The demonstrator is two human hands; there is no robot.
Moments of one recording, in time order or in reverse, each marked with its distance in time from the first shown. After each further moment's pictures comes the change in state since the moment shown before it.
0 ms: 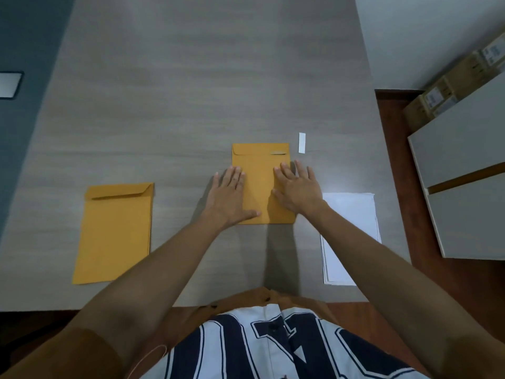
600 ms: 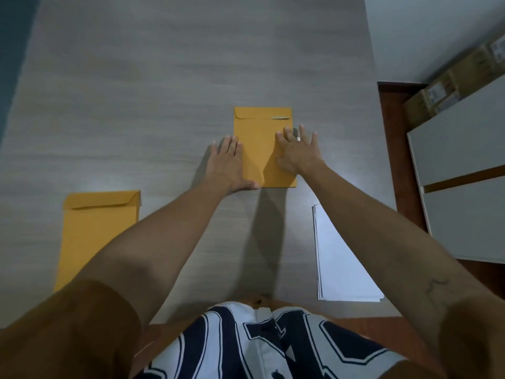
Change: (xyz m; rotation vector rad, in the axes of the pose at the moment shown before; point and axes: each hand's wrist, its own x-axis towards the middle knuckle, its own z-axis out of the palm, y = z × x) left_hand 0.088 -0.008 -0.059 0.018 -0.036 -0.057; right_hand 0.099 0.041 -0.056 0.056 -0.112 0.089
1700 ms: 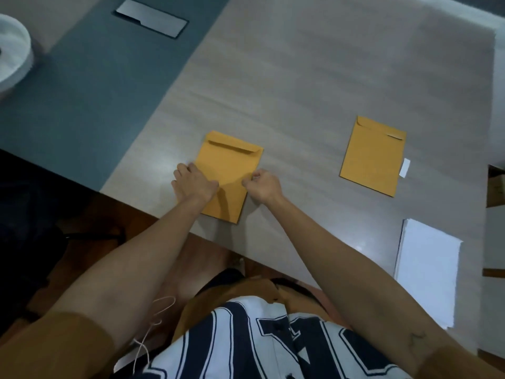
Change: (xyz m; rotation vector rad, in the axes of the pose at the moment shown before) left_hand -0.250 -0.224 0.149 -0.573 0.196 -0.921; right_hand -0.134 -0.345 0.065 0.744 -0.030 -0.165
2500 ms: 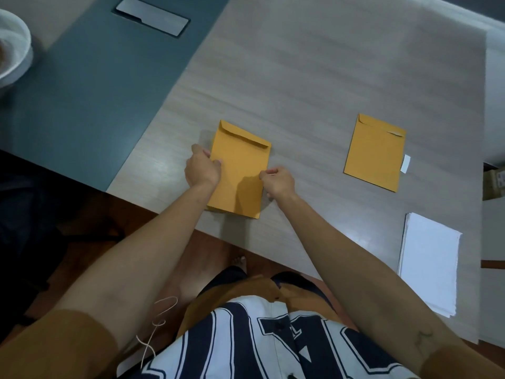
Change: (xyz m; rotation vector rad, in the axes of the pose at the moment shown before) left_hand 0.007 0.009 -0.031 -0.602 0.067 -0.048; right_hand -0.003 -0.001 0.002 0.276 0.164 0.204
